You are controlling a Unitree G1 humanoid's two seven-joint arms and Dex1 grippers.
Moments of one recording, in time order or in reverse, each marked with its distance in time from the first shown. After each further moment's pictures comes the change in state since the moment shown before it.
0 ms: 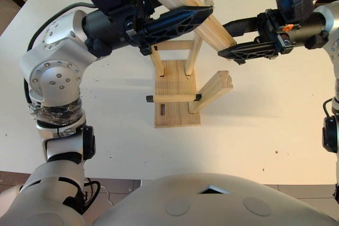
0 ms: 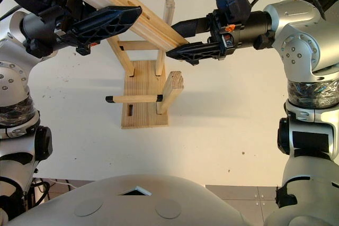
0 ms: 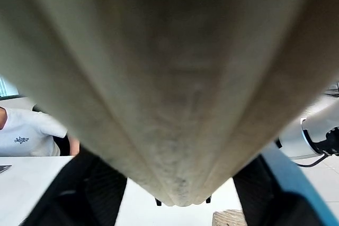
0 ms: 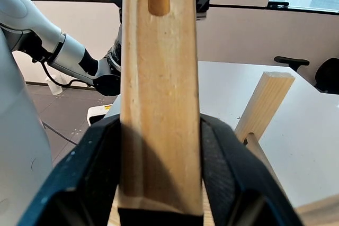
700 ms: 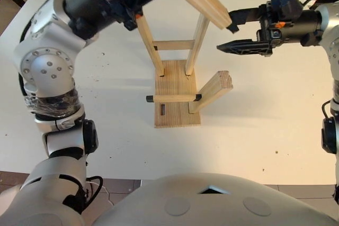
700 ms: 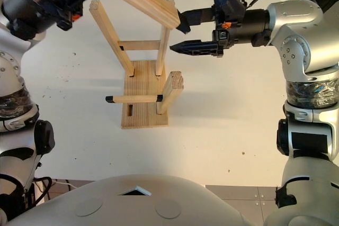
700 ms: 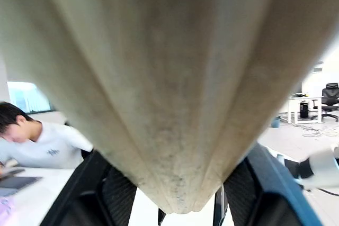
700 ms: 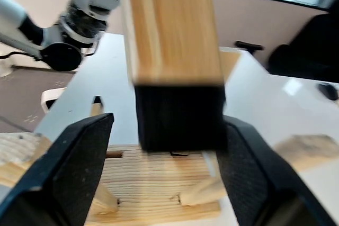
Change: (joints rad) left arm -0.075 0.009 0.103 0.115 -0.002 -0.047 0.029; right arm 0.041 -0.006 -0.045 0.009 -0.154 -0.094 -0.093
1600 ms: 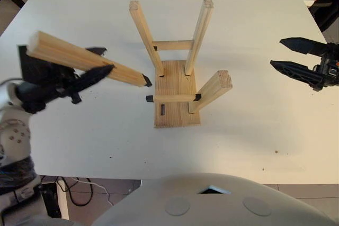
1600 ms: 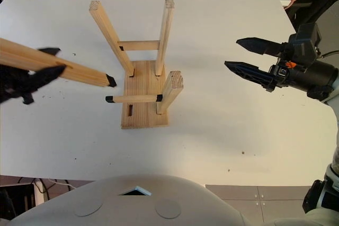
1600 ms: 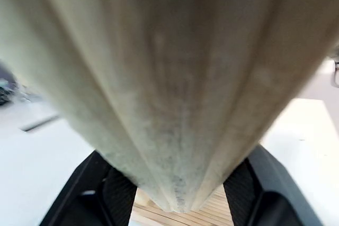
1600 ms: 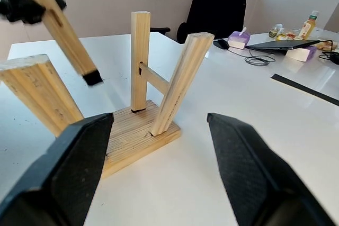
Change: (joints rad) left arm 0.824 0.137 0.258 -0.053 0.268 -0.286 -0.408; right arm 0.620 -0.138 -0.485 -0.282 0.170 0.088 -0.183
